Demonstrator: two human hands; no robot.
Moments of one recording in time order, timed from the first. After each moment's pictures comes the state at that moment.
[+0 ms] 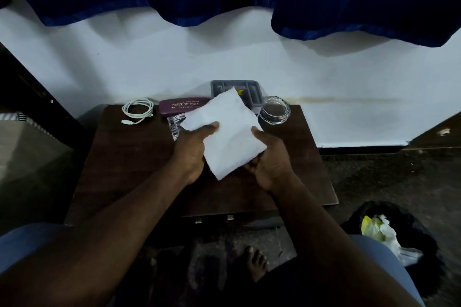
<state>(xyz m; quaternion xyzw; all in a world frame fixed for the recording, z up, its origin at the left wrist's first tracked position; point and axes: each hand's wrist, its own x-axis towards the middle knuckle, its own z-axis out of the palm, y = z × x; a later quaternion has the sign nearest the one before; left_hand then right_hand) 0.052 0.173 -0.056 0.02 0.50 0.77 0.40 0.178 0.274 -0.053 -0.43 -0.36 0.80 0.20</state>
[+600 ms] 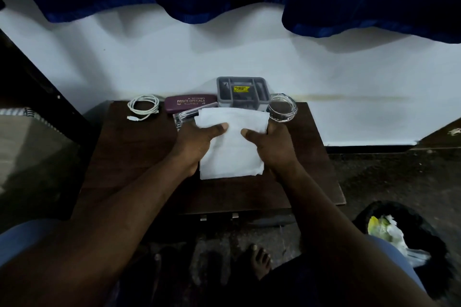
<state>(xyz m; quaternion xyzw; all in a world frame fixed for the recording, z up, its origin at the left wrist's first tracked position) 0.034 0.166 -0.060 0.11 0.62 0.69 0.36 0.169 0.285 -0.043 -0.38 -0.69 0.57 0.22</state>
